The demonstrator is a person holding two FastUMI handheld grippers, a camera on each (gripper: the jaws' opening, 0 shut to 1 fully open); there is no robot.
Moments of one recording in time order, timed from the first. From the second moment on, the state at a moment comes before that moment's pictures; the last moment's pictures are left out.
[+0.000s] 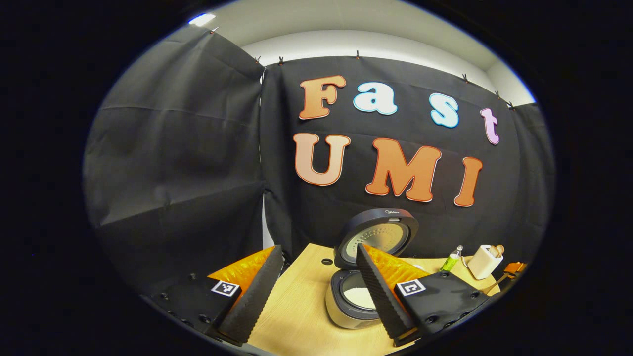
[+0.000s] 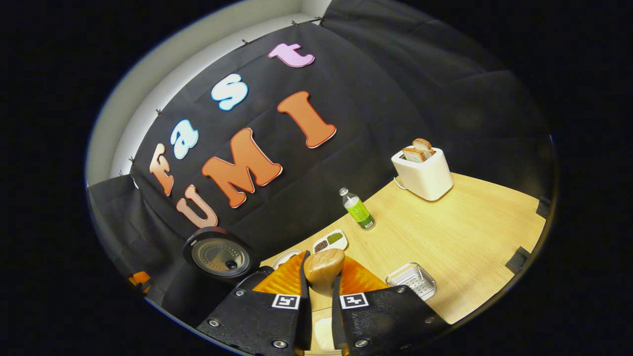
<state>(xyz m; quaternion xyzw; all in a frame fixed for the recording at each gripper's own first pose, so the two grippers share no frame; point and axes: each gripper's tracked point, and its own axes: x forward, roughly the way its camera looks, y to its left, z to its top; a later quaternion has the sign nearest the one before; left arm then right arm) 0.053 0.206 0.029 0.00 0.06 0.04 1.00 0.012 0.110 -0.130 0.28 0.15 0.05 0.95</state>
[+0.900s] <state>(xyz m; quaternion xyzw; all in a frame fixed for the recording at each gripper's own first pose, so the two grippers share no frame) 0.082 0.269 0.037 0.05 0.05 0.02 1.00 0.000 0.167 -0.240 0.07 0.17 -0.03 0.98</state>
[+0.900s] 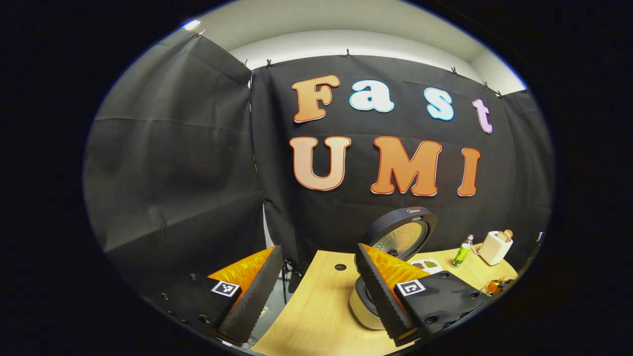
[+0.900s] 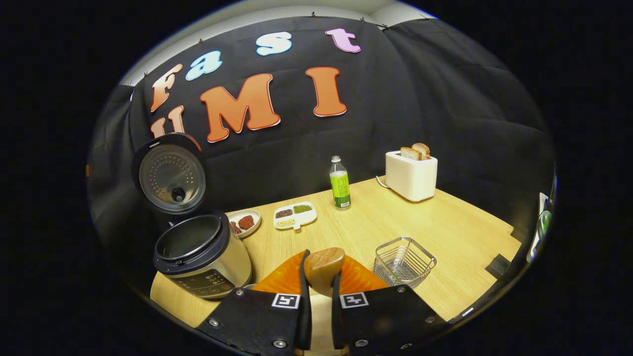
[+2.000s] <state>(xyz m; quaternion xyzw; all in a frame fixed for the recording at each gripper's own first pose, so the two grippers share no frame) 0.076 0.280 0.032 0.06 0.04 0.02 1.00 -0.009 0.197 -0.272 0.40 0.22 -0.03 0.89</state>
